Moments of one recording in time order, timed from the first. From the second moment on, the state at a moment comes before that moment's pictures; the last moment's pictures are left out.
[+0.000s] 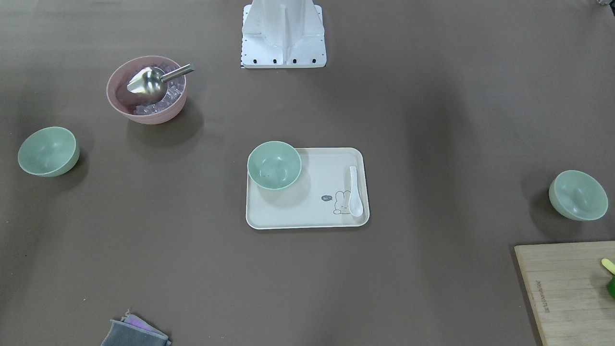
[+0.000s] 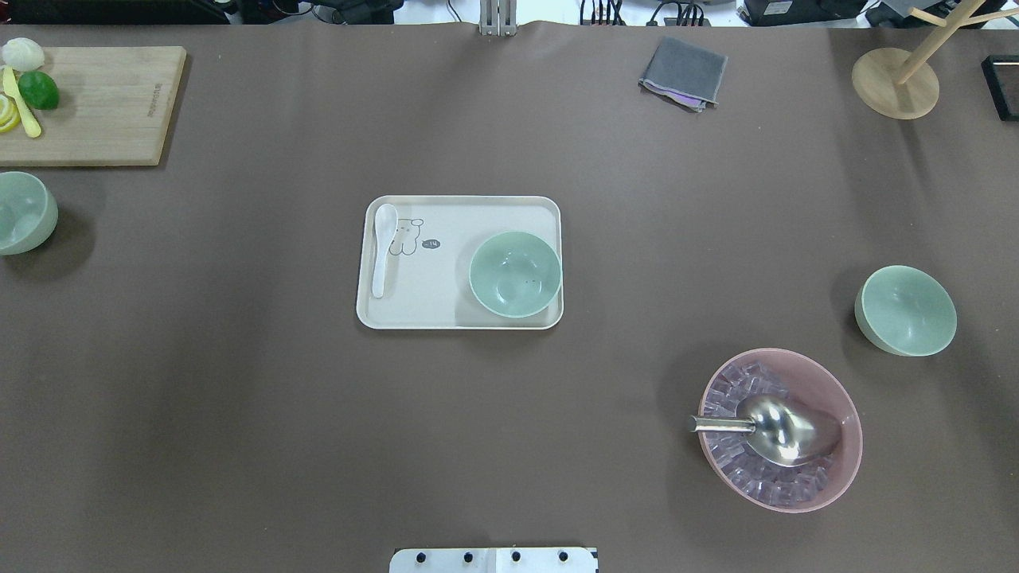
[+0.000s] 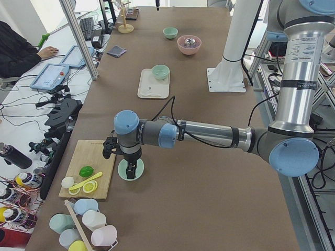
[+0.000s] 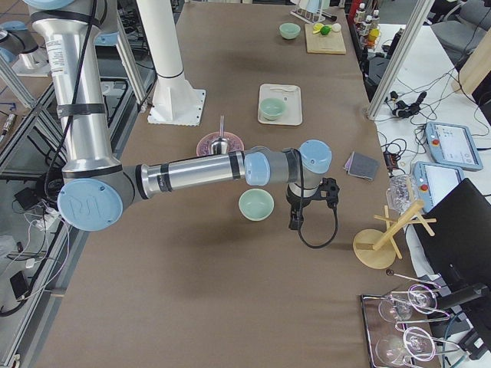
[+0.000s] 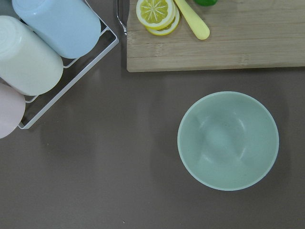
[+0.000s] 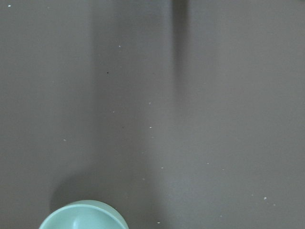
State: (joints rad) left arm -1.53 -1.63 -1.61 -1.60 -2.30 -0.11; right arm 1.41 -1.45 1.67 -1.66 2.38 0.19
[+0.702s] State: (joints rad) left arm -1.53 -1.64 -1.62 -1.60 -2.30 -0.13; right arm 1.23 -1.61 1.71 -1.23 2.36 0.54
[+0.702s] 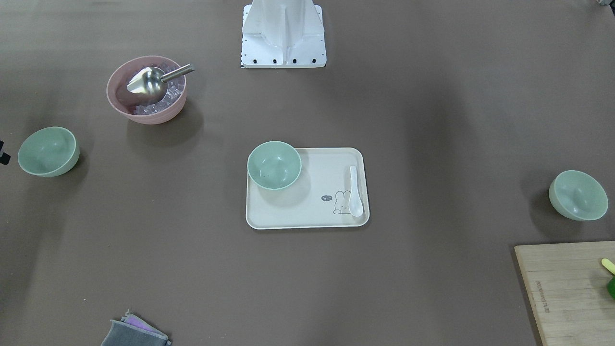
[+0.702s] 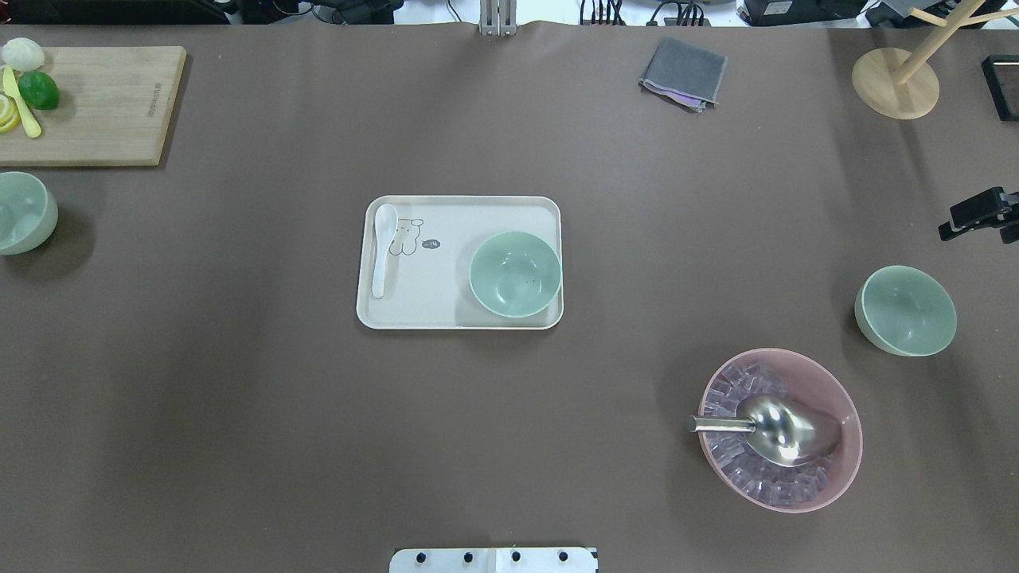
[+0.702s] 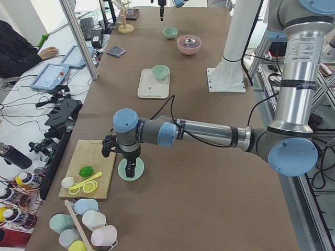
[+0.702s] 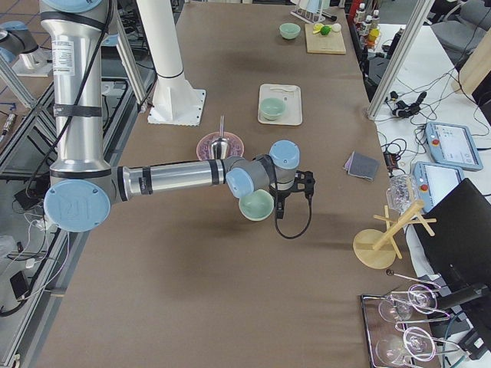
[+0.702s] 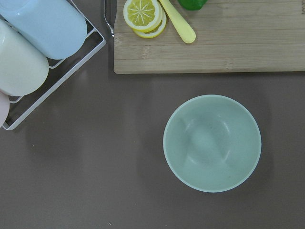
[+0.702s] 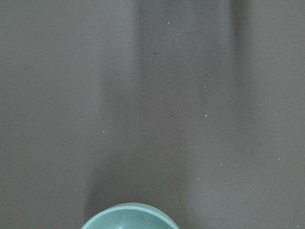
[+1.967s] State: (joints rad) left arm -1.53 -1.65 -1.62 -1.60 -2.30 -0.13; right arm 1.11 -1.66 1.65 -1.19 2.34 0.56
